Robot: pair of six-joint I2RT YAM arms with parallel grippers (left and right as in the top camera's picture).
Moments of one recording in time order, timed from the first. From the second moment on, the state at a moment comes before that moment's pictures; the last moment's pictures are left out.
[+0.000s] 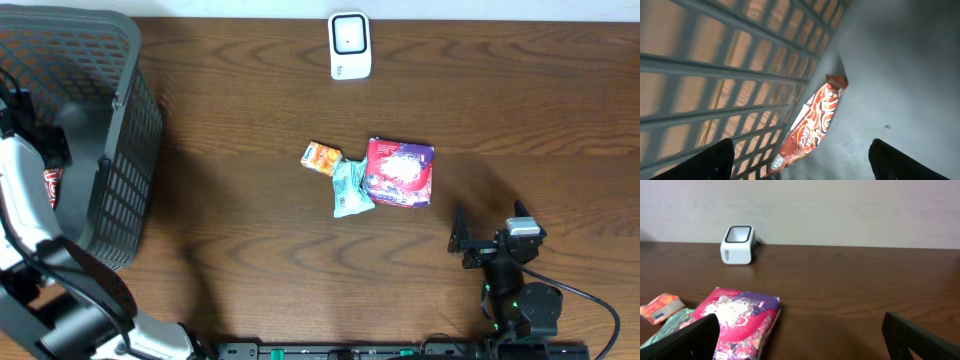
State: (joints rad) left arm 0.59 1.75 1.49 -0.77 -0.29 0.34; right arm 0.00 0.01 0.01 -0.07 -0.07 0.02
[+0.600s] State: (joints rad) left arm 0.67 1.95 1.49 -0.74 -0.18 0.38; right arm 0.00 0.01 0.01 -0.07 -0.07 0.02
